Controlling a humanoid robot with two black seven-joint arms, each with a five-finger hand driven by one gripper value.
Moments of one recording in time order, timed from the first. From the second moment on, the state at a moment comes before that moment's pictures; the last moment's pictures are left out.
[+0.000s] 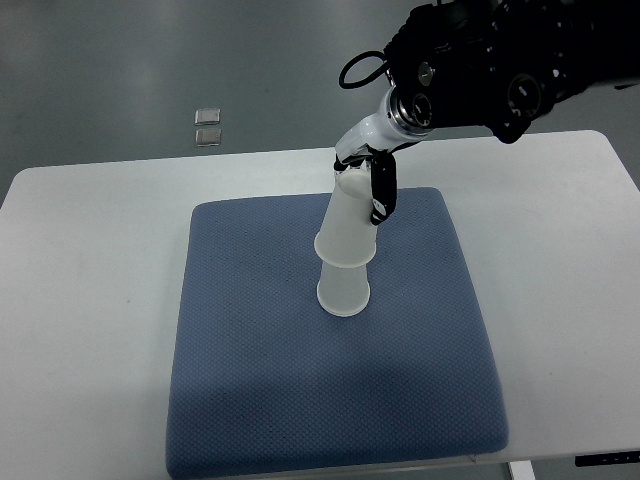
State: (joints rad) left arm -0.11 0.00 -0.01 -0.22 0.12 -0.04 0.12; right arm 2.23 0.00 -1.06 1.32 -0.09 0.31 -0.02
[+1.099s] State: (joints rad) left arm -0.11 0.00 -0.01 -0.22 0.12 -0.04 0.12; right arm 2.16 0.00 -1.06 1.35 -0.06 0.22 -0.03
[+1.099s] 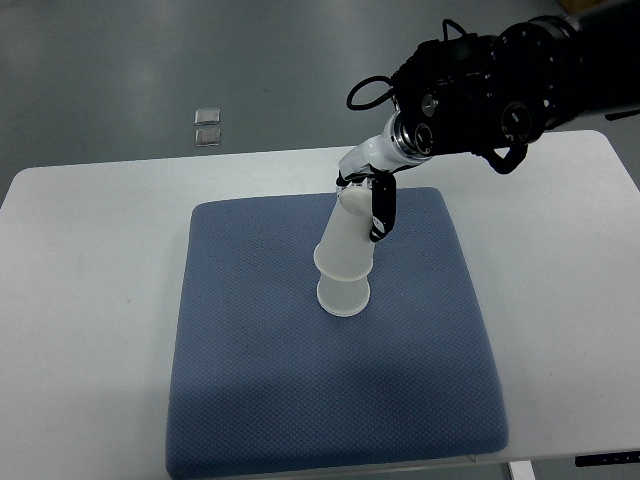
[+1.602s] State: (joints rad) left arm -0.11 0.00 -0.01 -0.22 0.12 -0.04 0.12; right arm 2.13 0.00 -1.06 1.35 -0.06 0.21 -0.04
